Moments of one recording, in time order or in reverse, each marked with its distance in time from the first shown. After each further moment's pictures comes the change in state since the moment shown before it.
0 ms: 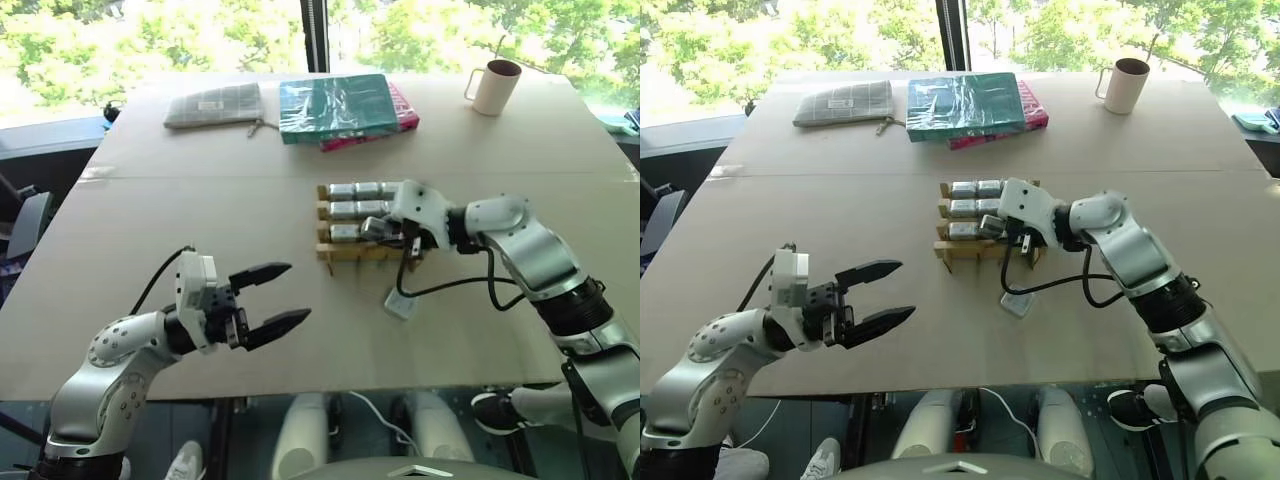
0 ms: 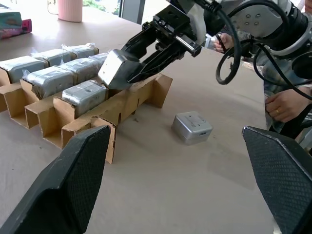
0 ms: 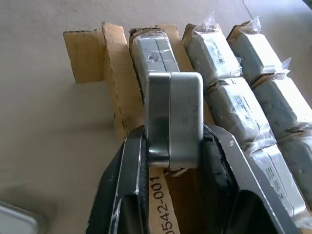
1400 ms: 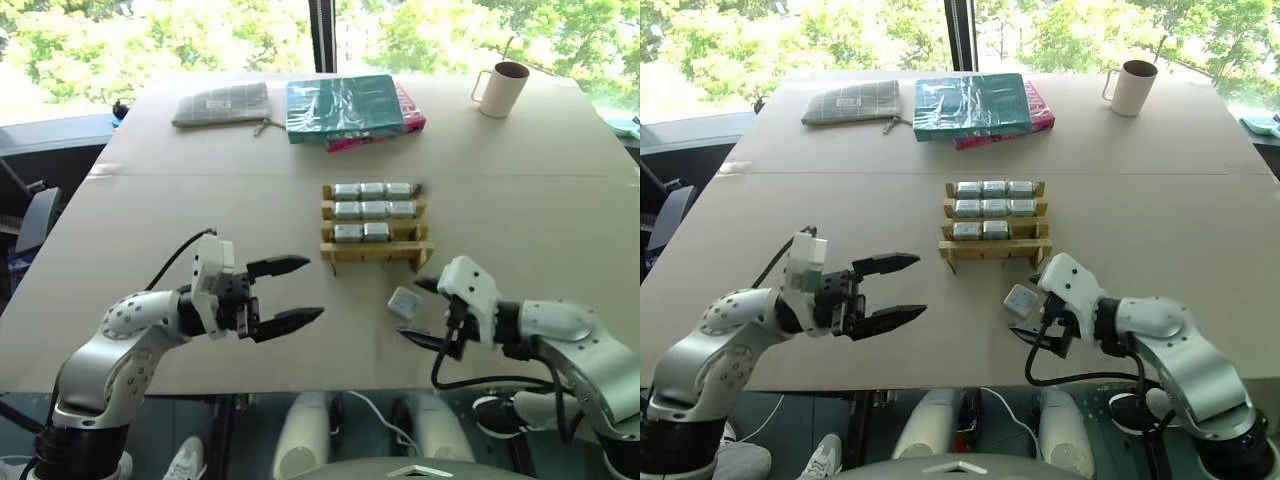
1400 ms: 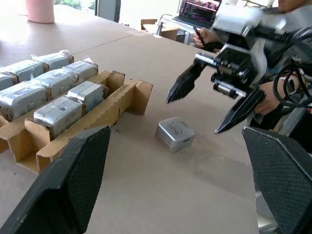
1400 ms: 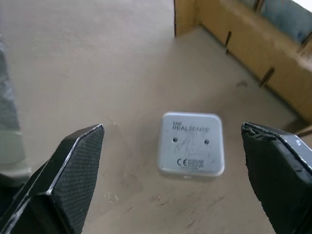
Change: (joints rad) left arm -0.175 0.076 -0.081 0.049 -0.018 0.067 -0.081; right arm 0.717 -0.021 -0.252 -0.711 0.177 0.413 -0.257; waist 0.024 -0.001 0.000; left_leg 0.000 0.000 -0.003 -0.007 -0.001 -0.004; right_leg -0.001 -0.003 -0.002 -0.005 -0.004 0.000
